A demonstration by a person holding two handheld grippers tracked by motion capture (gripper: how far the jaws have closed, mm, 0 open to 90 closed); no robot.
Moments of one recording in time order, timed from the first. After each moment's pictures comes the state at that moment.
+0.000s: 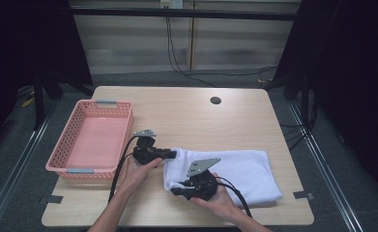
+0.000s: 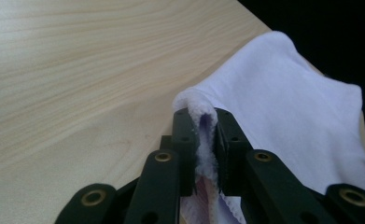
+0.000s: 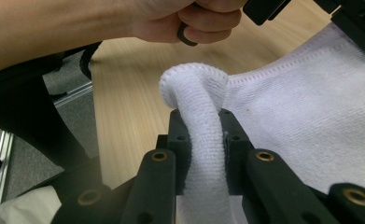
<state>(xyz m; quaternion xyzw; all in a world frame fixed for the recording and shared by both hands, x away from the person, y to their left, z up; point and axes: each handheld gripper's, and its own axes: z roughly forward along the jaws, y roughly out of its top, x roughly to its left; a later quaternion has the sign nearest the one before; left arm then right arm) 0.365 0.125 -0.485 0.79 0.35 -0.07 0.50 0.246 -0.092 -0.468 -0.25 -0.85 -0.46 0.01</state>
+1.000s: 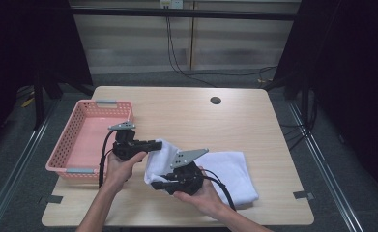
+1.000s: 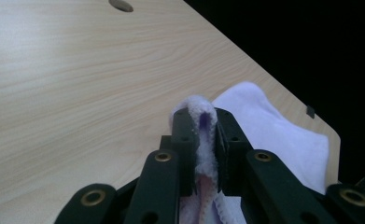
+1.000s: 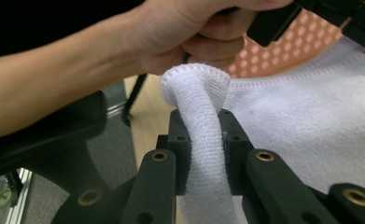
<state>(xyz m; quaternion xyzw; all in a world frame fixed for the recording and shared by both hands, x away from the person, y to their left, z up) 0.346 0.164 -0.422 0.77 0.37 -0.03 0.53 0.244 -0.052 -0.415 -0.23 -0.83 -0.51 0.02</state>
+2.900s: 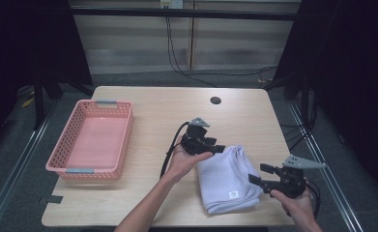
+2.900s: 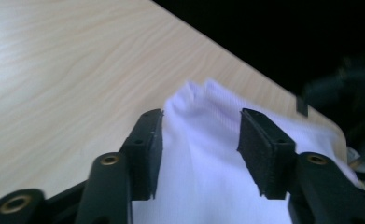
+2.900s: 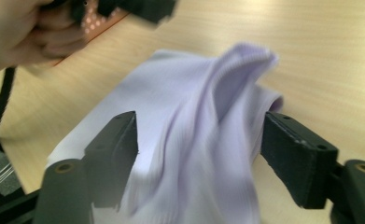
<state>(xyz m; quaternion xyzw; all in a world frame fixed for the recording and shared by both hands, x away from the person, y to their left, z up) 0.348 -0.007 -0.435 0.83 0.27 -0.05 0.48 0.218 -0.306 -0.444 -0.46 -0.74 -0.48 -0.12</state>
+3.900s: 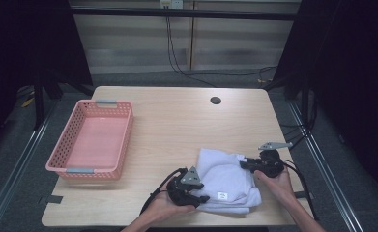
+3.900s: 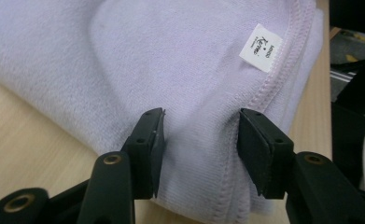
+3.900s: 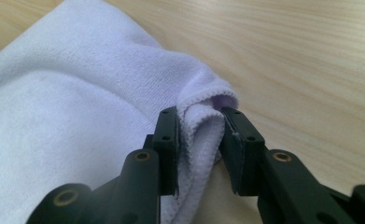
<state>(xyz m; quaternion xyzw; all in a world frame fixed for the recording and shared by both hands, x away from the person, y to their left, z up) 0.252 0.030 -0.488 0.90 0.14 -0.01 0.40 0.290 -0.295 -0.494 -0.49 -0.78 -0.38 -0.10</state>
